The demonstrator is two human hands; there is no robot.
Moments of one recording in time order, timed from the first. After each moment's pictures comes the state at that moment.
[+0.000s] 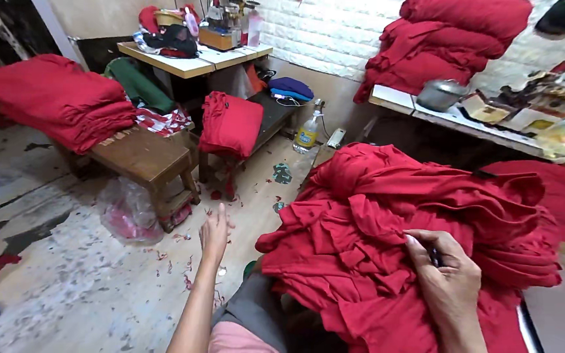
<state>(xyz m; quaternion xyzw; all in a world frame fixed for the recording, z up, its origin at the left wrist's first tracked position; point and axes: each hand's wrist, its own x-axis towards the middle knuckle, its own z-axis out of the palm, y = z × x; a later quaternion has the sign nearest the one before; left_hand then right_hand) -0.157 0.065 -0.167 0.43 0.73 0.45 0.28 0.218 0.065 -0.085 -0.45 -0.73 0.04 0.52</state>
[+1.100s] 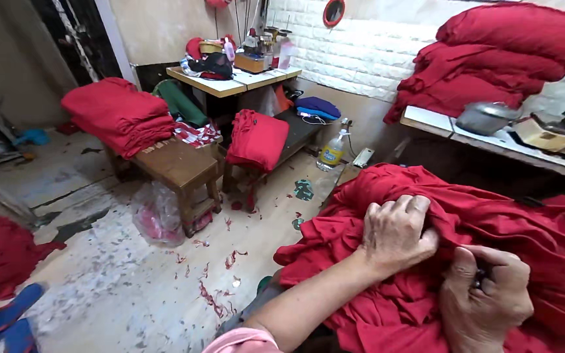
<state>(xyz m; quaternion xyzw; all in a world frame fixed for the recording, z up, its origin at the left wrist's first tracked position) 0.065 0.114 -0.044 0.68 0.43 0.59 0.02 0.178 0.073 -0.063 -0.38 -0.70 -0.23 0.56</state>
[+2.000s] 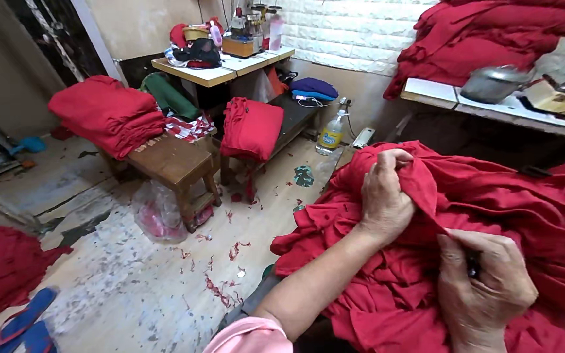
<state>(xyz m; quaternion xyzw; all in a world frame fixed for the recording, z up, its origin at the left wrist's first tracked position) 0.077 0.142 -0.049 0.58 0.35 0.70 0.21 0.194 0.072 -0.073 -0.33 -0.73 -0.15 0.57</state>
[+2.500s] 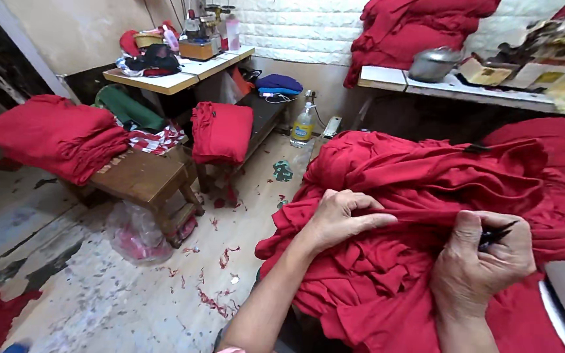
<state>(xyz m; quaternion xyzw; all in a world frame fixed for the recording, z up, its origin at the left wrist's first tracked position) 0.022 0.119 -0.066 0.77 0.25 0.50 0.31 0.205 0.076 -0.070 -0.41 -0.60 -0.12 0.68</state>
